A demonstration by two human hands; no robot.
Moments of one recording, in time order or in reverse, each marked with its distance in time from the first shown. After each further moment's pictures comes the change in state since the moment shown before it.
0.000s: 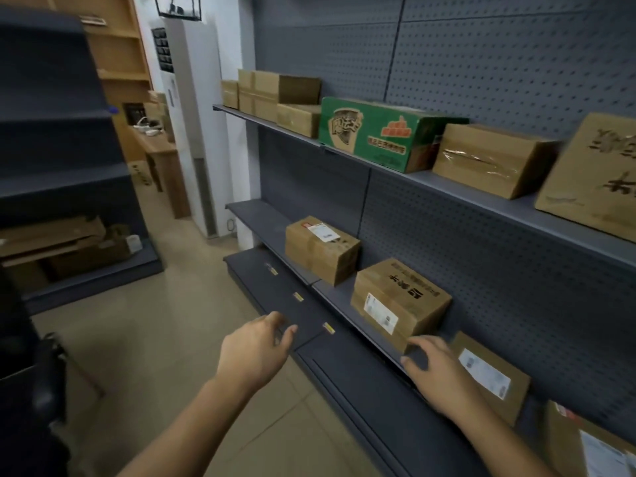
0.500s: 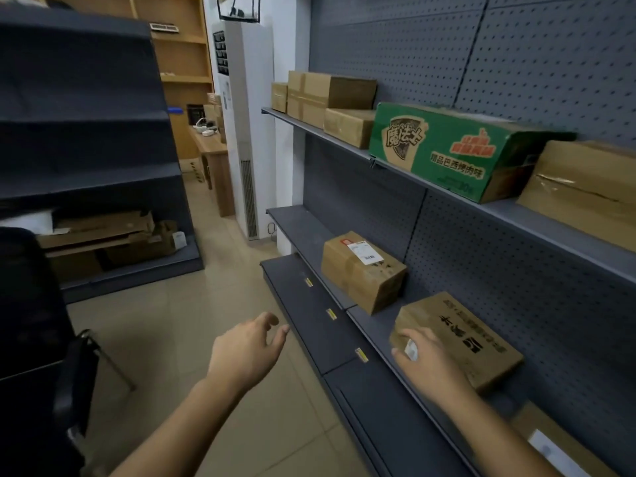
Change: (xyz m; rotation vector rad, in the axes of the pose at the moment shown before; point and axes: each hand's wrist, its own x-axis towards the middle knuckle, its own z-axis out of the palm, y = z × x) left_hand 0.116 -0.058 0.001 0.076 0.051 -0.200; right_hand 0.181 -0.076 0.038 -0.012 -0.092 -0.178
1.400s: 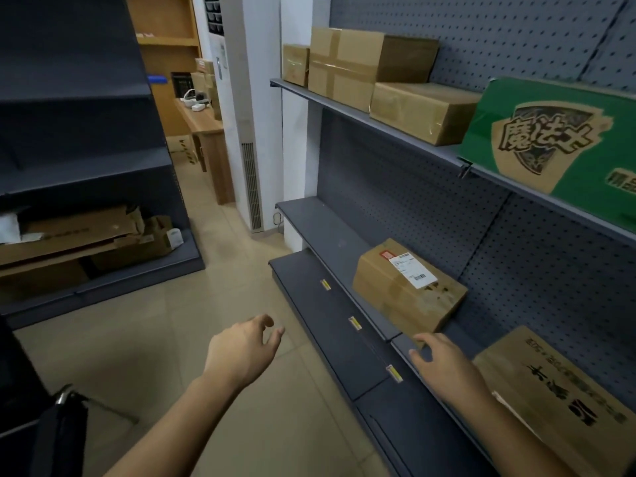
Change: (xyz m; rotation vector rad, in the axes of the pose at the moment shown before) left_hand 0.261 -0.150 0.032 0.040 -0.133 -0.043; right_hand 0.243 -0.099 0.099 -0.105 -0.101 0.137
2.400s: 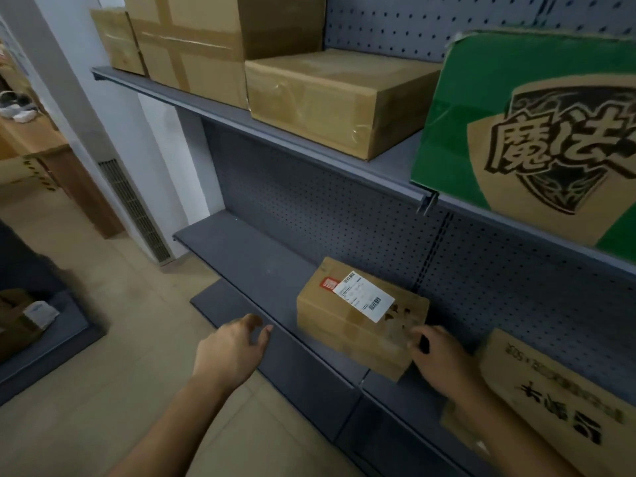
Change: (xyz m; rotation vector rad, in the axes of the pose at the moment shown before) left_hand 0.301 0.113 0.061 -0.002 -0.157 0.282; right_hand 0.205 0.058 -0.029 0.142 0.099 0.339
